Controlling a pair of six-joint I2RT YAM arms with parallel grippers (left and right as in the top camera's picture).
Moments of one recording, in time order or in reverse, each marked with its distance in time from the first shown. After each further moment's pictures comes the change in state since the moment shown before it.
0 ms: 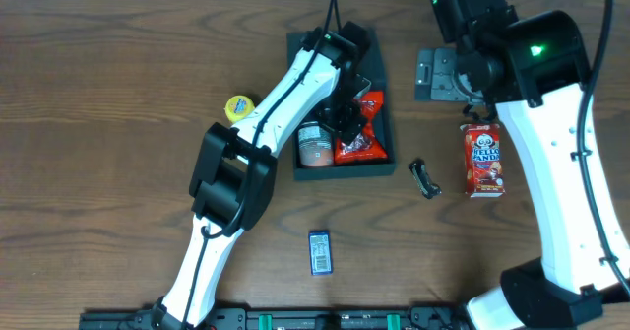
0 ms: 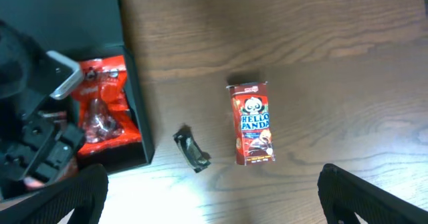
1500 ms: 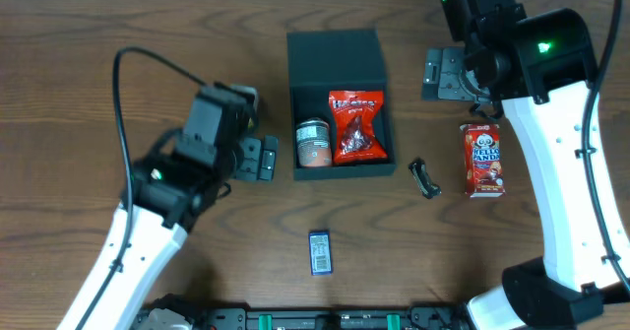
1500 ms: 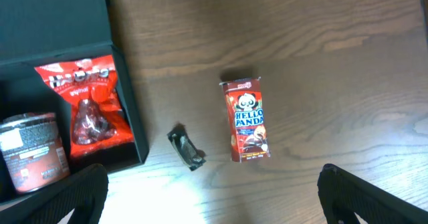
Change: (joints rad) left arm 0.159 -1.176 -1.038 0.515 -0.194 -0.293; right arm -0.021 0.000 -0.003 -0.011 -0.002 0.004
